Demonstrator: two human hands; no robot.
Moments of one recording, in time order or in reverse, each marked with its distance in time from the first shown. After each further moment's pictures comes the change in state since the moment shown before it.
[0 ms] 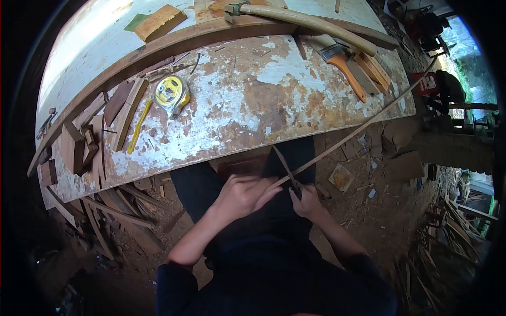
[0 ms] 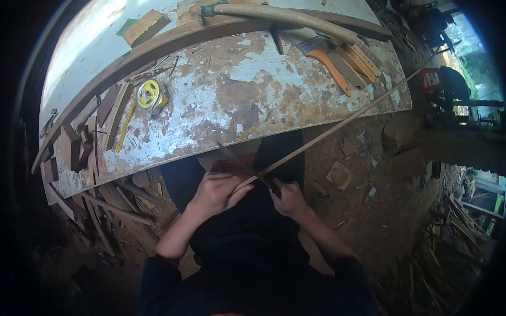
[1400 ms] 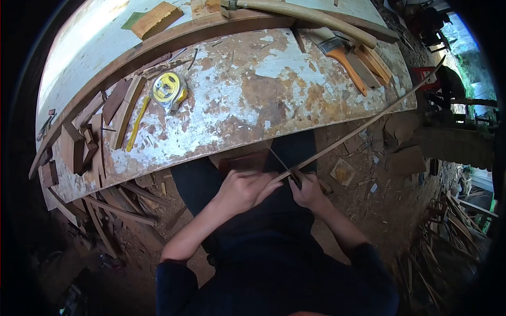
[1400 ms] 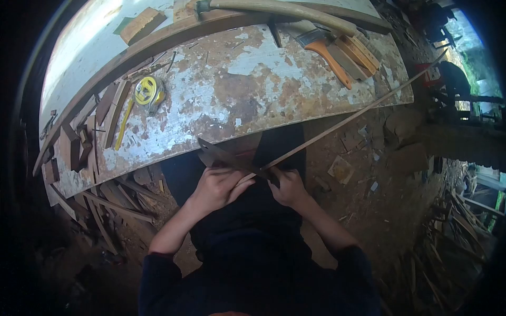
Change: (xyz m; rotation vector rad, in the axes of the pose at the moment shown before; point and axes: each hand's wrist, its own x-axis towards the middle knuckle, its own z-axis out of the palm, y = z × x) left_hand 0.001 -0.001 0.001 0.035 -0.037 0.002; right_hand 0.032 -0.023 -0.015 0.038 0.065 -0.064
